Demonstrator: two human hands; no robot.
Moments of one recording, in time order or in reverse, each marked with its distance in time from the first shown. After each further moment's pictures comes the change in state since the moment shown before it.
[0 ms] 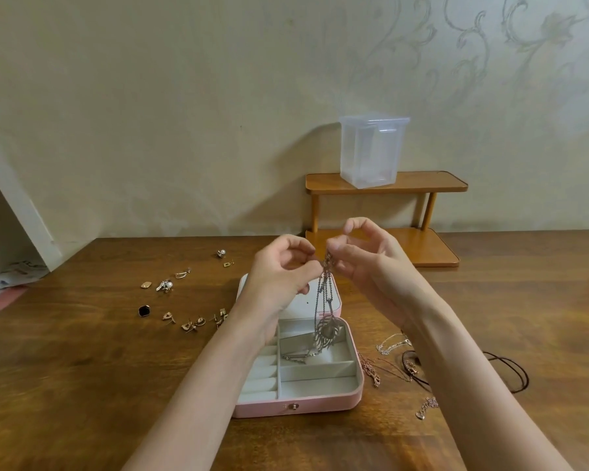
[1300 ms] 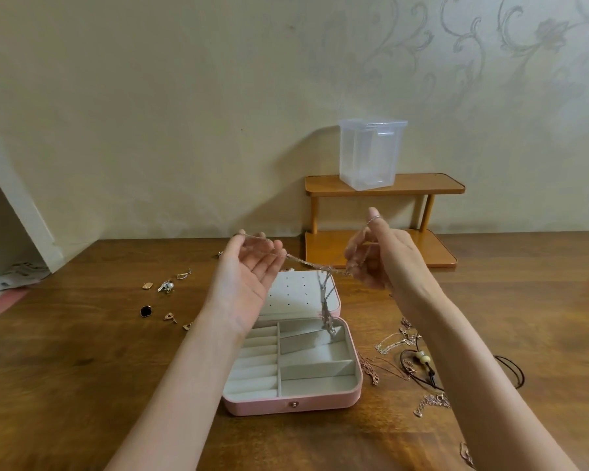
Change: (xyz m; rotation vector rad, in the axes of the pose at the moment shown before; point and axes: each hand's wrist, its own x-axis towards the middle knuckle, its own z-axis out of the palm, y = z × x) left_hand 0.012 -0.001 -0.028 -0.813 0.203 -0.176; right_hand -0.011 -0.019 0.007 -0.436 0.290 0.061
